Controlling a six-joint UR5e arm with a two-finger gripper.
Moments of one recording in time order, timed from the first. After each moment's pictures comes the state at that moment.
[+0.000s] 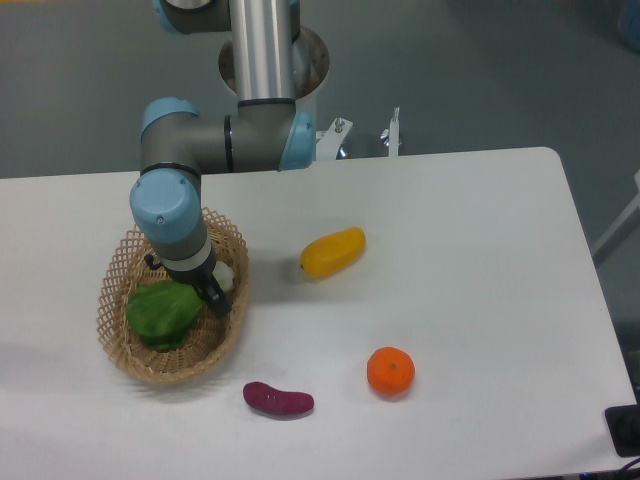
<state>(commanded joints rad) 2.02 -1.96 -1.85 -0.97 1.56 0.98</state>
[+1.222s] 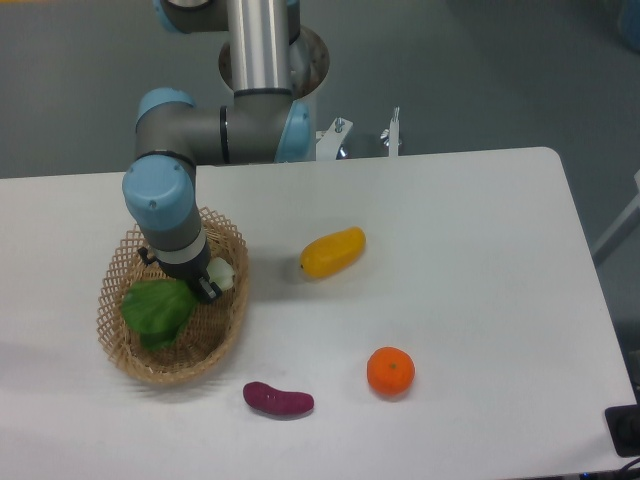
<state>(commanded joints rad) 2.07 -1.87 -1.81 -0.98 1.55 0.92</state>
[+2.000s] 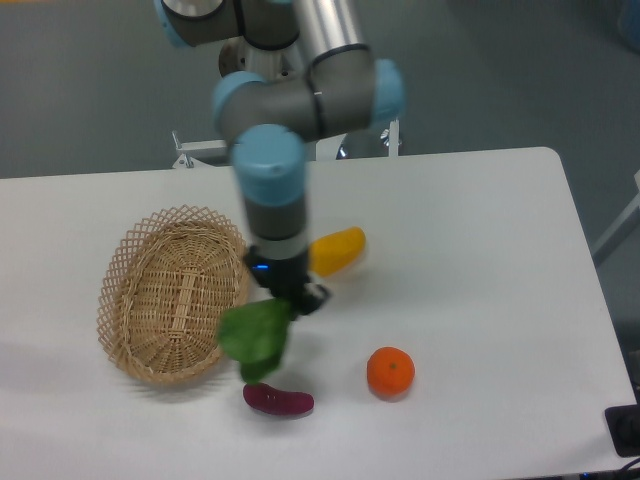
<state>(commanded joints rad) 2.45 -1.89 -1.66 -0.98 1.55 1.06</state>
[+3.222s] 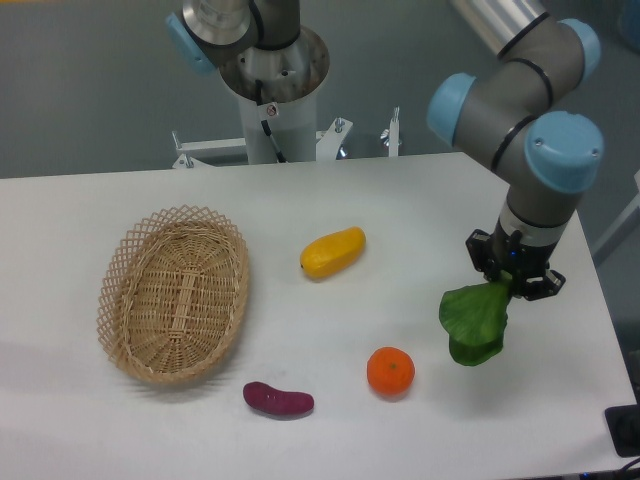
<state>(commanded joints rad) 2.71 -2.06 -1.39 -1.18 1.52 1.47</state>
